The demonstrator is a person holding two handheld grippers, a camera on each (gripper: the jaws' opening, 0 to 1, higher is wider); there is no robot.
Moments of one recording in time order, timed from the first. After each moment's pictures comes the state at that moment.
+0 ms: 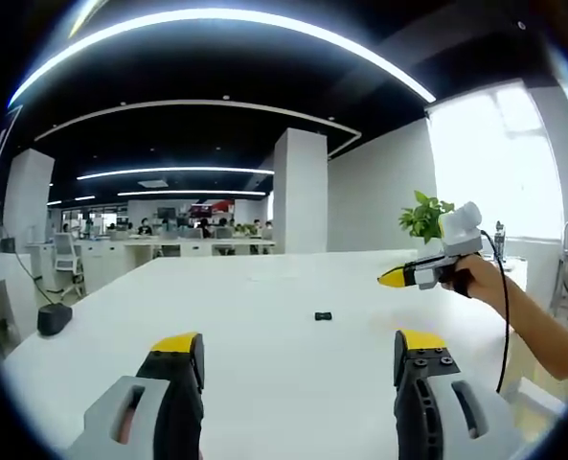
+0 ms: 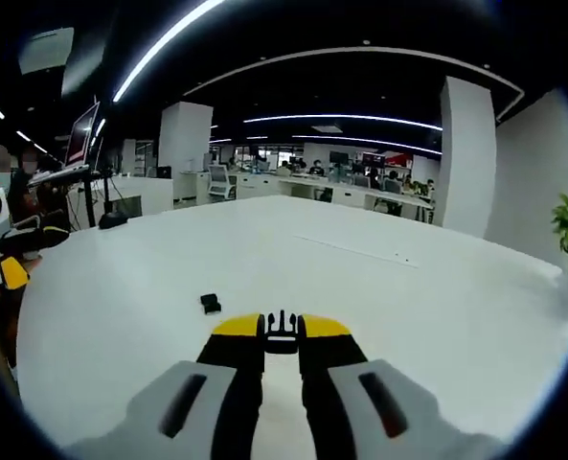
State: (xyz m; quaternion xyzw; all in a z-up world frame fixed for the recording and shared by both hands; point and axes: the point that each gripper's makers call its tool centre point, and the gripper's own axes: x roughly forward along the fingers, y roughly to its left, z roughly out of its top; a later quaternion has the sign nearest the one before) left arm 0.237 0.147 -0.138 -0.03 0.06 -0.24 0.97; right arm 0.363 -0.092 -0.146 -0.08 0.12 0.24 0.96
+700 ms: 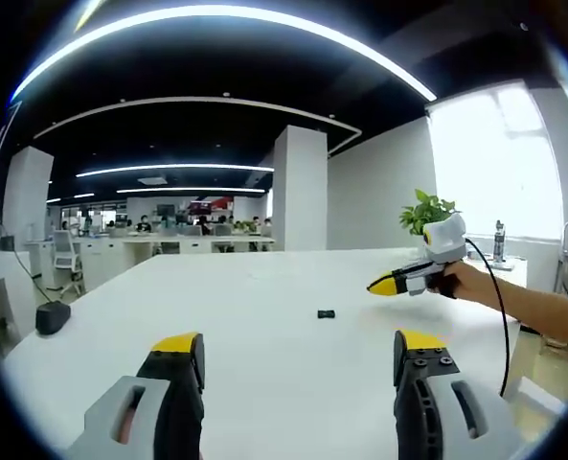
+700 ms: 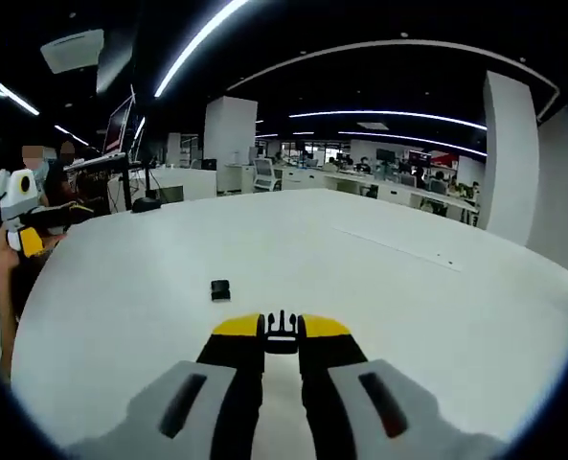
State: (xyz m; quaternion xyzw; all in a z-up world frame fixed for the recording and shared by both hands) left arm 0.243 0.151 -0.140 -0.03 0.06 -0.24 0.97; right arm 0.380 -0.084 -0.174 -0.10 0.13 0.34 0.92
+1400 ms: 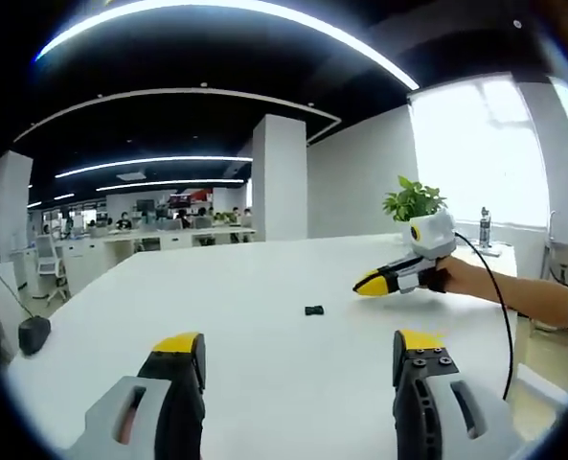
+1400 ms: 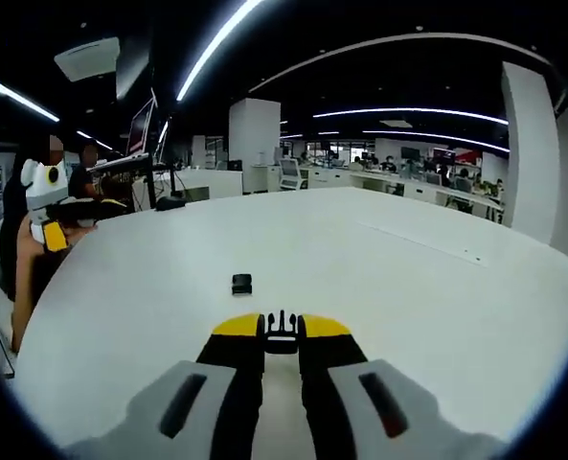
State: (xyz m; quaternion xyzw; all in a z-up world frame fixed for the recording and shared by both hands) left arm 0.271 0.139 -0.146 0.02 0.09 -0.25 0.96; right arm 0.368 -0.067 -0.181 -0.09 0.13 0.39 0.91
